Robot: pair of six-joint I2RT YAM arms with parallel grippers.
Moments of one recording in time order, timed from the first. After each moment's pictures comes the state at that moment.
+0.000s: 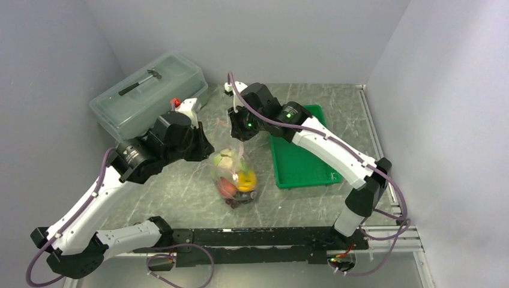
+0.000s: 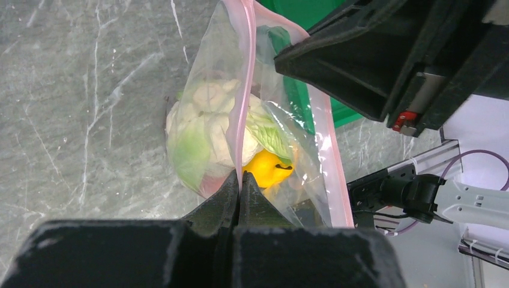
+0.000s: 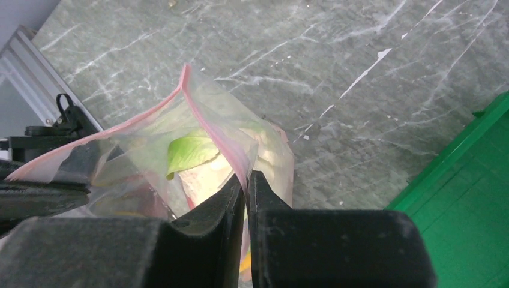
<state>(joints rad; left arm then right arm) -0.75 1.04 1.39 -1.00 -0.14 -0.64 0.88 1.69 1.81 -0.82 -0.08 0.22</state>
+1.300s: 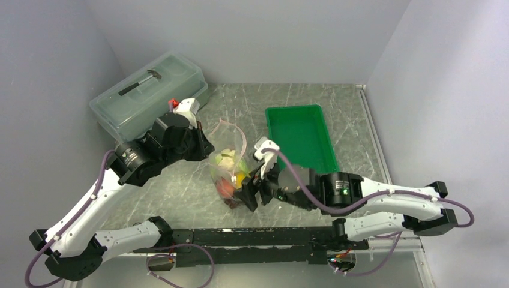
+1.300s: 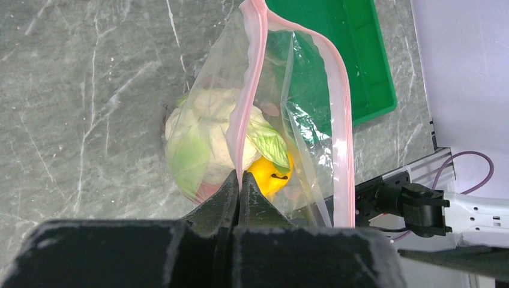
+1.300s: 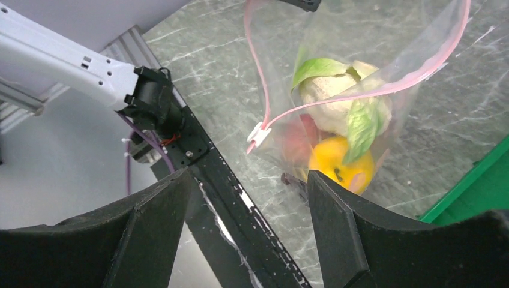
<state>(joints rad) -0.75 1.01 1.36 -0.95 -0.15 -0.65 1.44 1.07 1.26 -0.56 0.37 0.38</state>
